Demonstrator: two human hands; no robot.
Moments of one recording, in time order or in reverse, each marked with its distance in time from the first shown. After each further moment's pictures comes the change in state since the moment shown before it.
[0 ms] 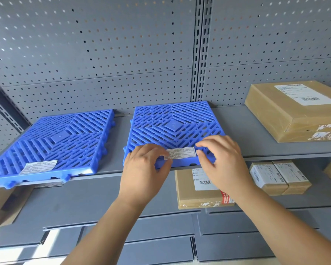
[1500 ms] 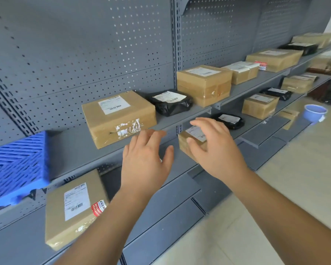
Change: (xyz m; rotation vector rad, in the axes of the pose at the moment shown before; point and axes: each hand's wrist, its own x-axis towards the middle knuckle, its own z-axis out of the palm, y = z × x) left_hand -0.051 0.424 0.165 -0.116 -0.141 0.406; right_hand -0.164 0.179 -0.384 -0.293 0.155 0.466
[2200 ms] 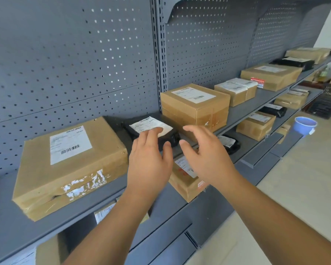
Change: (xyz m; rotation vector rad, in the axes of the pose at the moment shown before) left_hand 0.185 0.017 0.136 -0.305 -0.021 -0.112; right_hand 0.162 0.108 0.042 0.096 -0.106 0.155
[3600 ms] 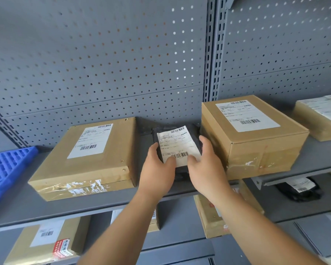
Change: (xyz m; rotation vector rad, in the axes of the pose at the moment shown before) left_hand 0.073 -0.021 0.072 -0.178 0.135 -0.794; right_hand 0.118 0.062 0.065 0.310 -0.385 0.218
